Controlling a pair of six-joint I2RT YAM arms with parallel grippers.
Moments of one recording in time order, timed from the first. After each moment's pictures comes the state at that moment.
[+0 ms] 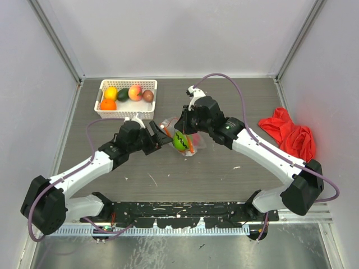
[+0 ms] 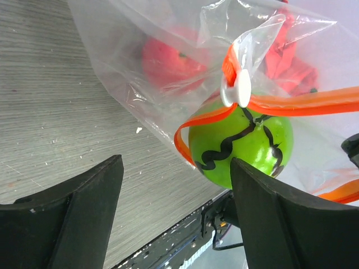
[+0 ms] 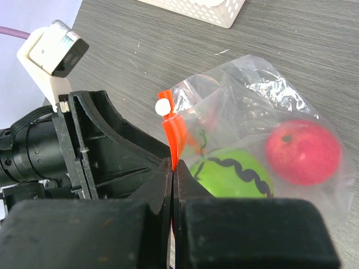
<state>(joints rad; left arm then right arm) -0.59 1.16 0.69 -0.05 0.17 -1.04 0.76 1.36 1.21 -0.34 -0.06 0.53</state>
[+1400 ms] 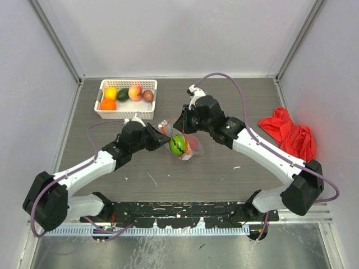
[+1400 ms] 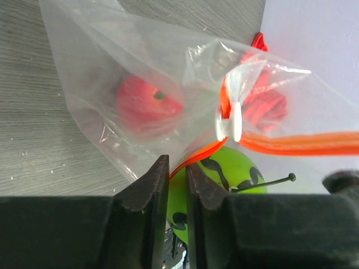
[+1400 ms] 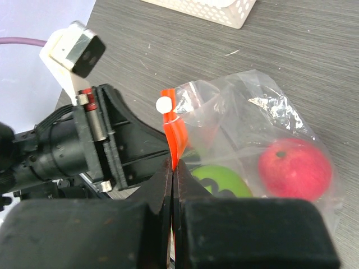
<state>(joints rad) -0.62 1.22 0.67 0.08 0.10 -1.19 0.74 1.36 1.21 -0.32 -0.10 0.56</state>
